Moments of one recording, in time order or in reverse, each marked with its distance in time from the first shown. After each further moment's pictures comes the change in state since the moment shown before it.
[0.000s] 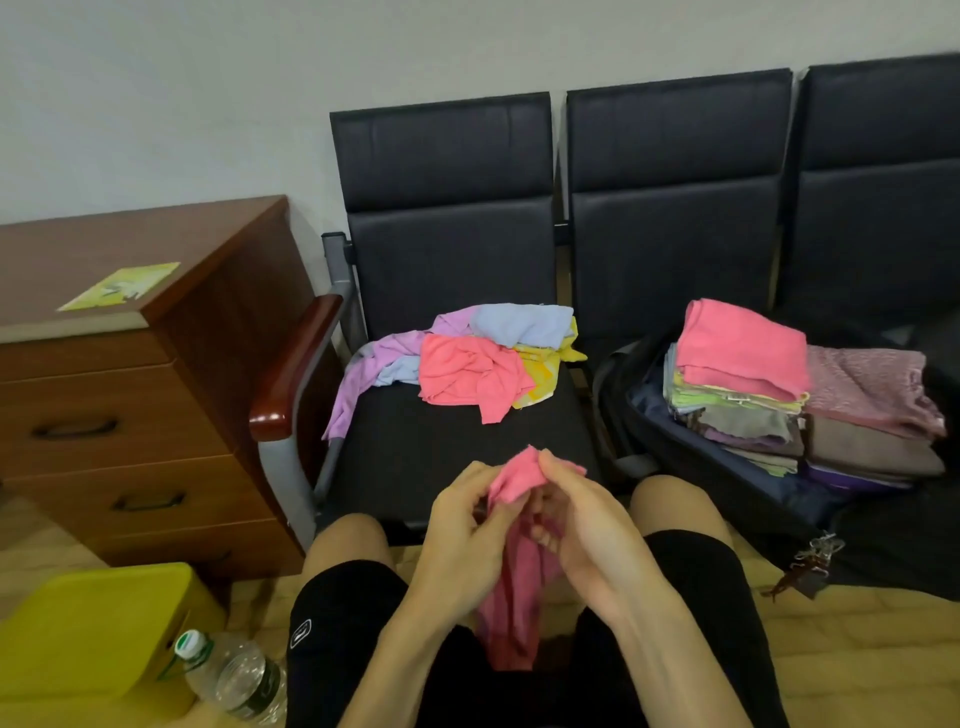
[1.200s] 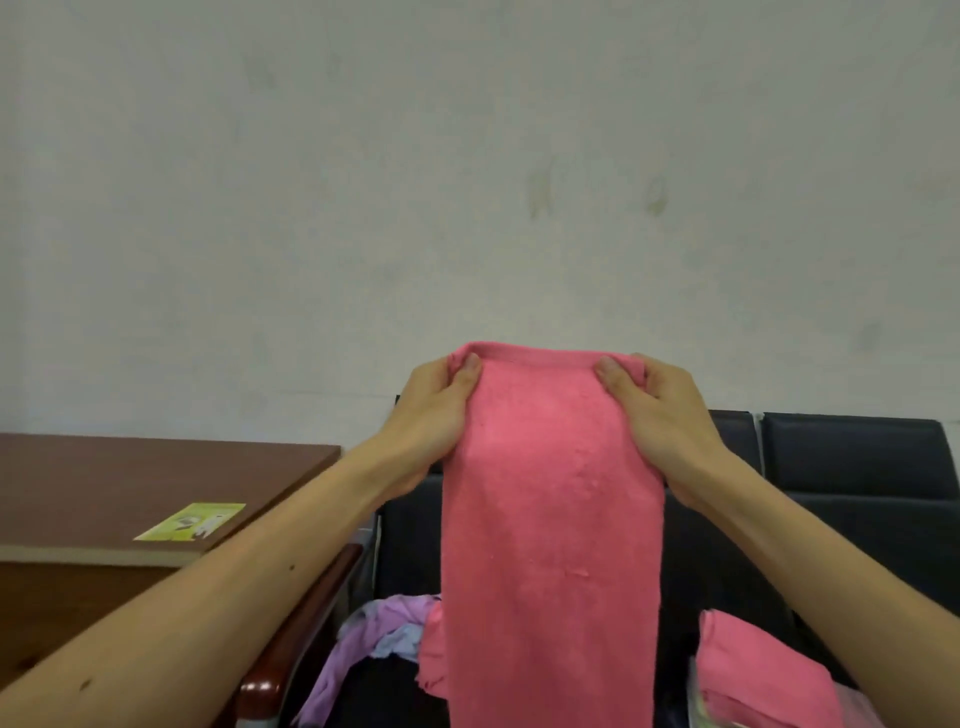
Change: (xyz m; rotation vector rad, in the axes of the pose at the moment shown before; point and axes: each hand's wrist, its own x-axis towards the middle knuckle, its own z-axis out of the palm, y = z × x) left_hand 0.156 0.269 -0.130 -0.010 0.207 0.321; right_hand 0.015 -0.302 0.122 -0.827 0.184 -0.961
